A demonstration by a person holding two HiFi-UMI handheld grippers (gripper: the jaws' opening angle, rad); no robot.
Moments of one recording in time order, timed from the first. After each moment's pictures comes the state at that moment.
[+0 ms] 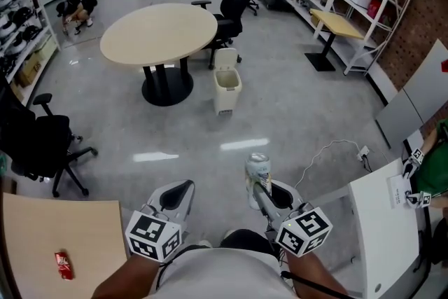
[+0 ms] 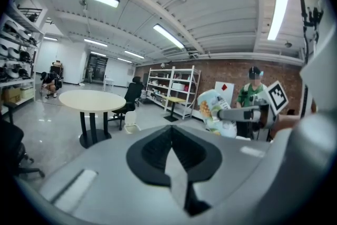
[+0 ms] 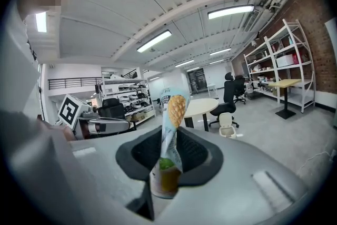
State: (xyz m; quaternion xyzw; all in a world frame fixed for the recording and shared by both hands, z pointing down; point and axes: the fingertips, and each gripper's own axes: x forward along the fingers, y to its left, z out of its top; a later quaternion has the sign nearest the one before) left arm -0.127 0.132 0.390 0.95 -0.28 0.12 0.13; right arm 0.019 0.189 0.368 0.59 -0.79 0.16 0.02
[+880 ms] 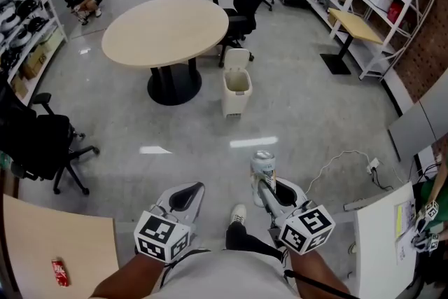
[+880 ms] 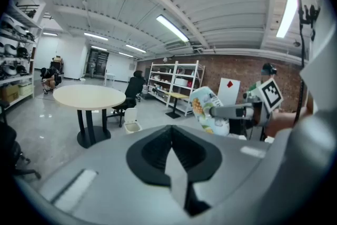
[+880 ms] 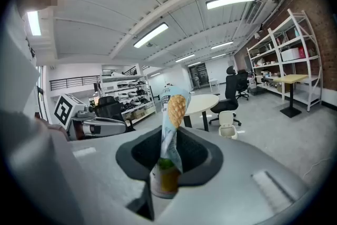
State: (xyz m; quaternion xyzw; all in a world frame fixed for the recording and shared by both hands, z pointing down) left arm -0.070 0.061 0.413 0.94 -0.28 0.14 0.15; right arm 0.071 0.094 0.391 0.58 -0.80 0.18 0.04
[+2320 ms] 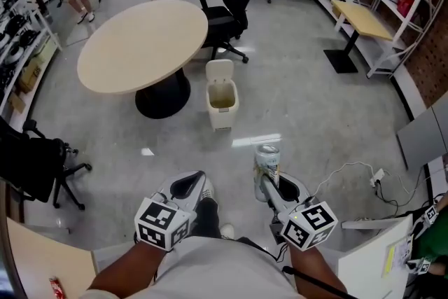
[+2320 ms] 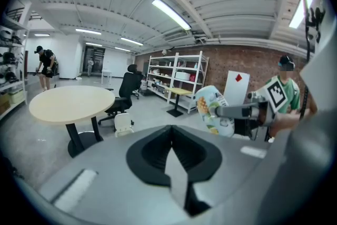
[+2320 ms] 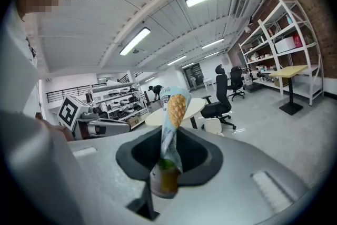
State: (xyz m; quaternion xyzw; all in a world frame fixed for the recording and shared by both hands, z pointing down) left arm 0.110 -0.089 0.416 0.93 -0.28 0.18 0.14; right arm 0.251 -0.040 0.400 0.58 -0.79 0.21 0.00
